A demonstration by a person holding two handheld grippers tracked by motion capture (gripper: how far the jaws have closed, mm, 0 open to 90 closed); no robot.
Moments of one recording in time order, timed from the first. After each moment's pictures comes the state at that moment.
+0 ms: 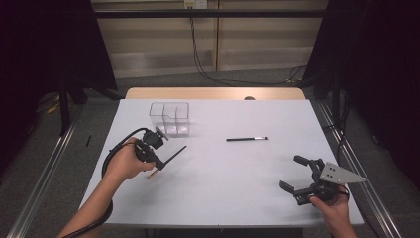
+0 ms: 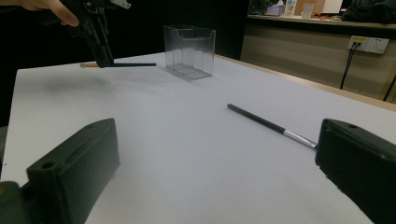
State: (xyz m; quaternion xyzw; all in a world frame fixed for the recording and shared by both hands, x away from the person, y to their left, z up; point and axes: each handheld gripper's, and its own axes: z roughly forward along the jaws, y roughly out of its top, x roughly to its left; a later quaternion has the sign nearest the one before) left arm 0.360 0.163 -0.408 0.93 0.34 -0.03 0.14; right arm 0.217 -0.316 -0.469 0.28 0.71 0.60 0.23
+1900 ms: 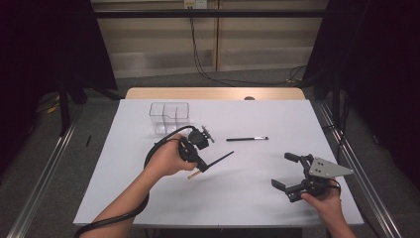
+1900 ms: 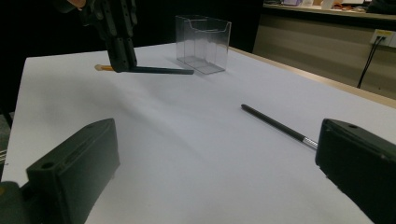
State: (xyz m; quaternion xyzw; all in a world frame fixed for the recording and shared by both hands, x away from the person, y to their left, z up) left arm 0.349 0.053 -0.395 0.96 0.21 -0.08 0.19; right arm 0.232 -0.295 -0.463 0.26 0.74 0.58 0.21
